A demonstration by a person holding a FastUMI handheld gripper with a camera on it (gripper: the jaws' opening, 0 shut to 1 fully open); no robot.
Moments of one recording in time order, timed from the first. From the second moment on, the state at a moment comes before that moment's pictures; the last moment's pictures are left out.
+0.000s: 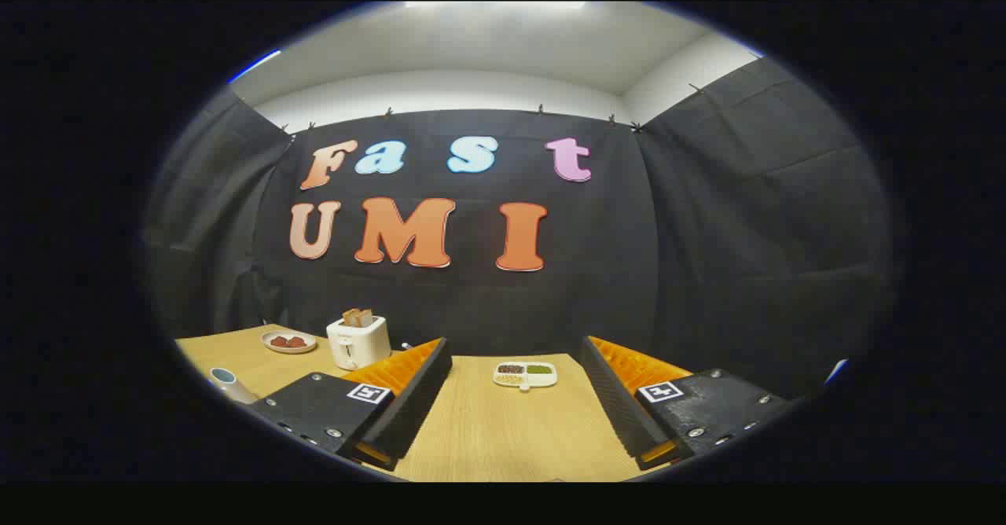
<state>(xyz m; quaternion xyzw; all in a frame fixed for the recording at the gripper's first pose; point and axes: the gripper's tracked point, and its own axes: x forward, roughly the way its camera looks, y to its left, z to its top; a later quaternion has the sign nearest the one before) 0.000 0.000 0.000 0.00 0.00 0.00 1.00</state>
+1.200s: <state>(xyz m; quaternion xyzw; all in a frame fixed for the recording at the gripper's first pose) -0.048 0.086 0.003 0.02 0.00 0.11 0.99</state>
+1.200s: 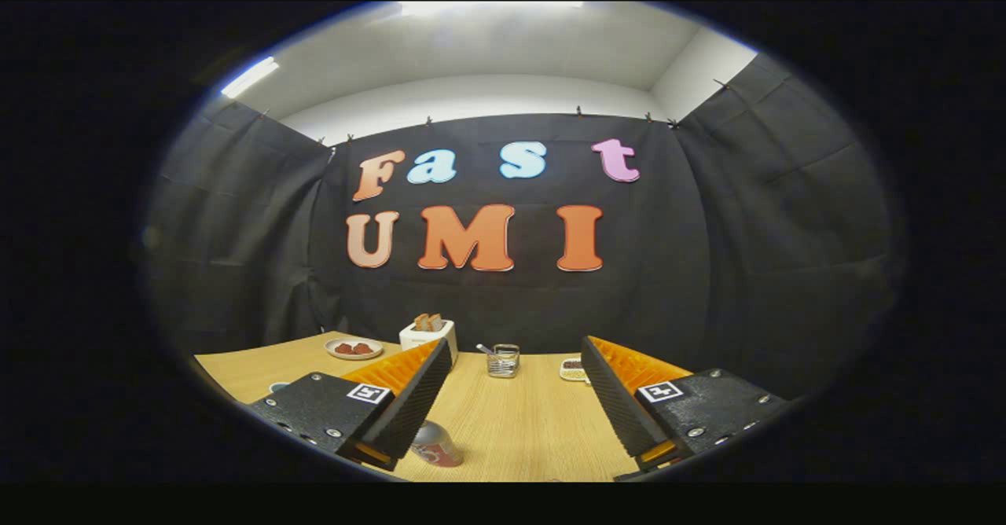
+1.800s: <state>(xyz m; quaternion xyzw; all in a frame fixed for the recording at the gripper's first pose) -0.080 0.137 -0.082 0.02 0.05 0.20 0.98</state>
